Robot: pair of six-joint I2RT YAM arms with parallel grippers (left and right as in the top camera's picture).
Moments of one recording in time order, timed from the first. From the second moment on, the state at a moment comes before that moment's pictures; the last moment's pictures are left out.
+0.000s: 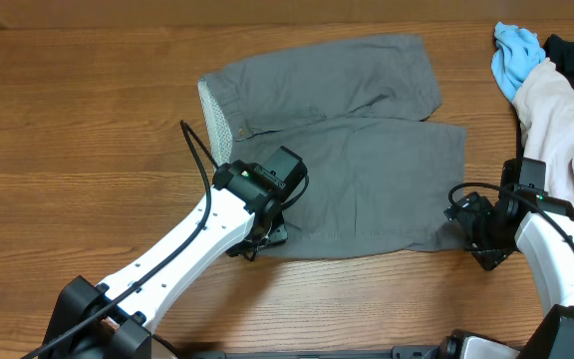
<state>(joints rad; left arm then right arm) -0.65 1.59 1.18 -1.19 -0.05 -0.93 -0.28 1.40 0.78 -0.82 -0.10 0.72</state>
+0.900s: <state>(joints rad) -0.64 1.59 1.01 -1.15 -0.13 -1.78 -0.28 1.40 0.74 -0.76 -0.13 0.77</state>
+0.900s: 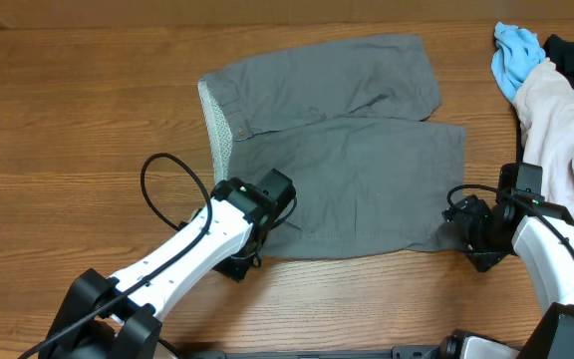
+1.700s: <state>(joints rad) -0.64 1.60 1.00 -1.02 -0.25 -1.63 -0.28 1.40 0.66 -0.63 -0.11 0.82</state>
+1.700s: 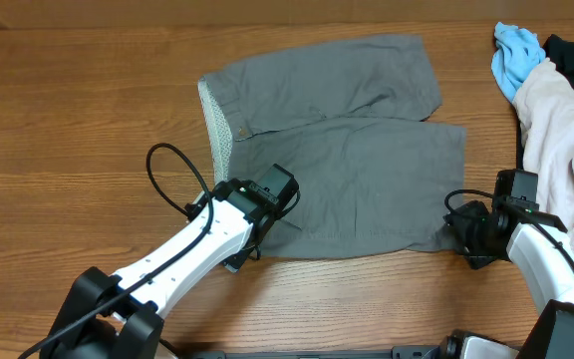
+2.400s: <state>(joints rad) -0.64 1.61 1.00 -0.98 -0.17 -1.50 -0.28 1.40 0.61 -0.56 -0.09 0.83</state>
